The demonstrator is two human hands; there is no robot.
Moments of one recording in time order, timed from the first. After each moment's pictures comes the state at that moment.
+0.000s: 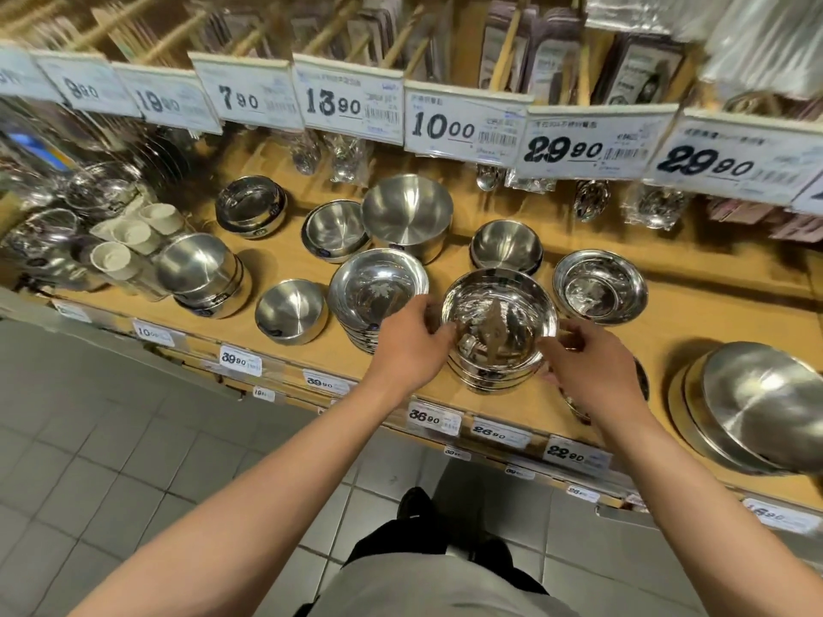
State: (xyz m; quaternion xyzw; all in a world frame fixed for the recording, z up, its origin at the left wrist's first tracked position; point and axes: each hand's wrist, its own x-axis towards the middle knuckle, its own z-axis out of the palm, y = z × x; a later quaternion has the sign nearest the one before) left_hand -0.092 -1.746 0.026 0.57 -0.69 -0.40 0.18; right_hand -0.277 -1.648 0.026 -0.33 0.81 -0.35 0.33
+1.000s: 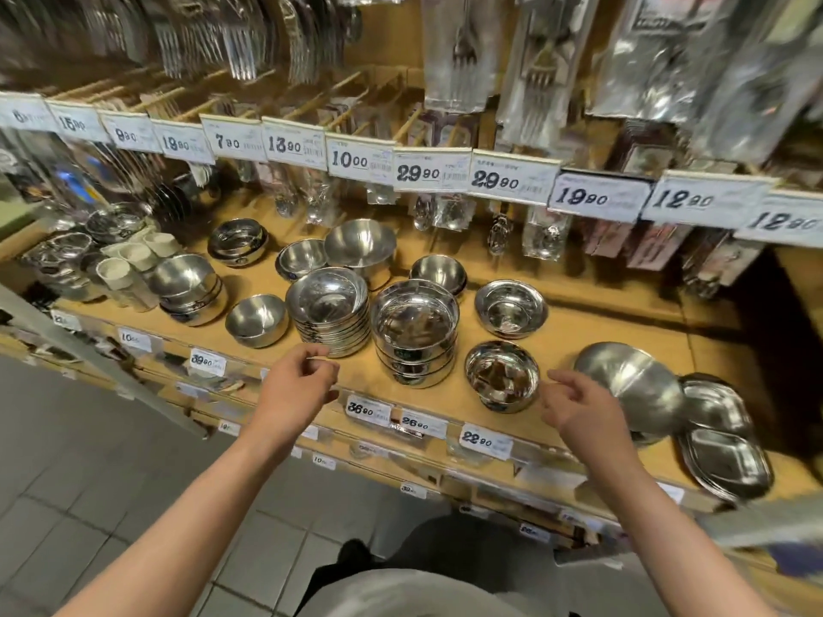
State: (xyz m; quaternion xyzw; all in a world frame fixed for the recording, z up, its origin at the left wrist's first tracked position) left_hand -0.047 -1.637 0.037 0.60 -0.51 -0.49 0.37; right_hand -0.343 -1.511 0.033 -0.29 0.77 -0.44 0.36
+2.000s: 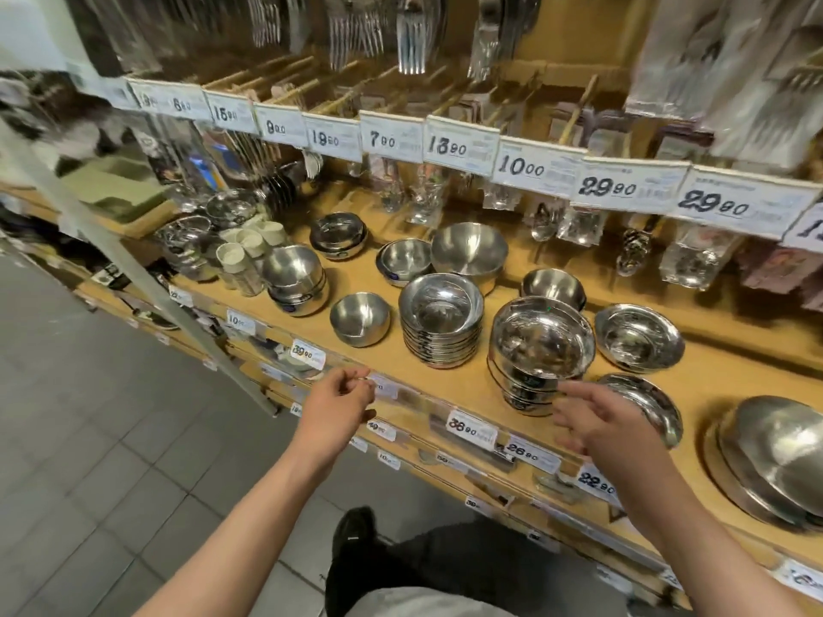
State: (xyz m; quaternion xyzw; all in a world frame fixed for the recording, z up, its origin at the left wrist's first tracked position) left_hand 0.061 -1.663 0.012 0.63 -0.44 -0.52 0.38; right_hand -0.237 -1.576 0.037 -0.37 0.70 -0.42 0.45
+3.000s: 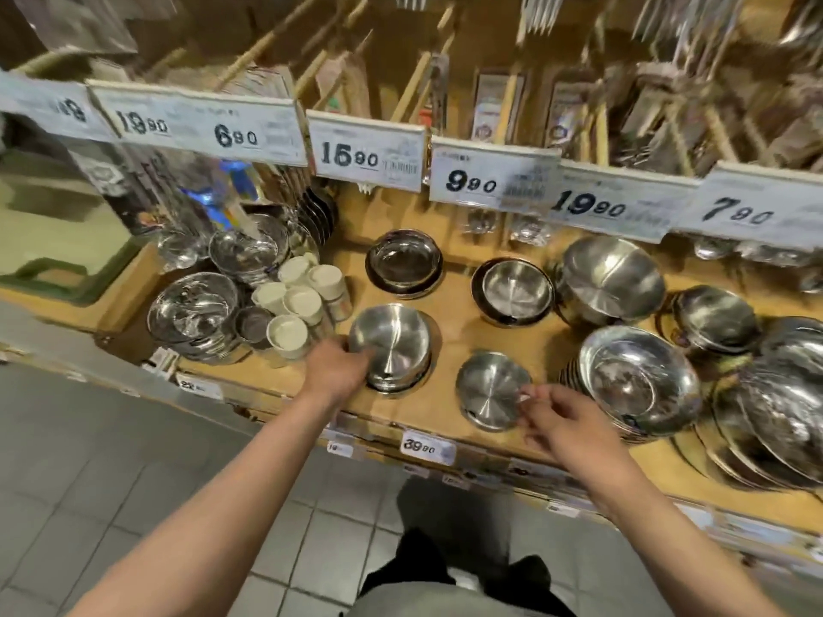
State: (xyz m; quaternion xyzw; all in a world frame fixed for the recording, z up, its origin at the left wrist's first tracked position) left_hand 0.250 -1.991 -0.020 0.69 -0.54 -0.45 0.15; right_hand 0.013 -1.812 -0.005 -0.23 0.73 -0.41 0.49
